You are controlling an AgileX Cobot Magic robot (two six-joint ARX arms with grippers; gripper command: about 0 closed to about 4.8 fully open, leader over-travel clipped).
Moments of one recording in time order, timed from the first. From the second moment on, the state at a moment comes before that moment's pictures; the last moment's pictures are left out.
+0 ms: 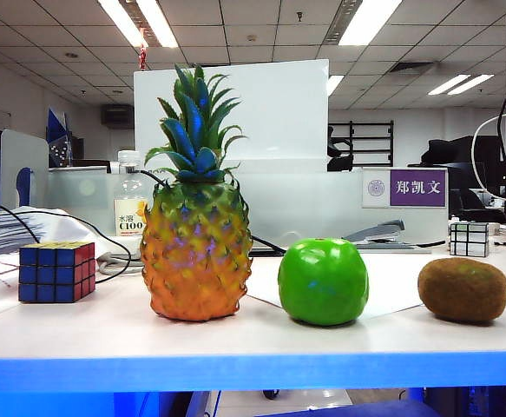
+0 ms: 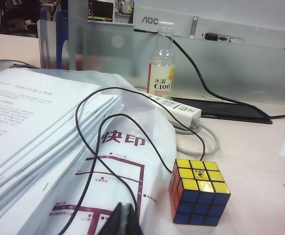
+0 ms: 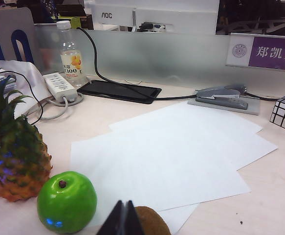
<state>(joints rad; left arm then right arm) 0.05 0.00 0.01 0.00 0.07 -0.08 0.34 0.00 0.32 -0.38 -0.03 0.03</state>
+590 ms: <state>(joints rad) 0.05 0.00 0.01 0.00 0.07 -0.08 0.28 0.00 0.30 -0.33 -0.02 -0.02</state>
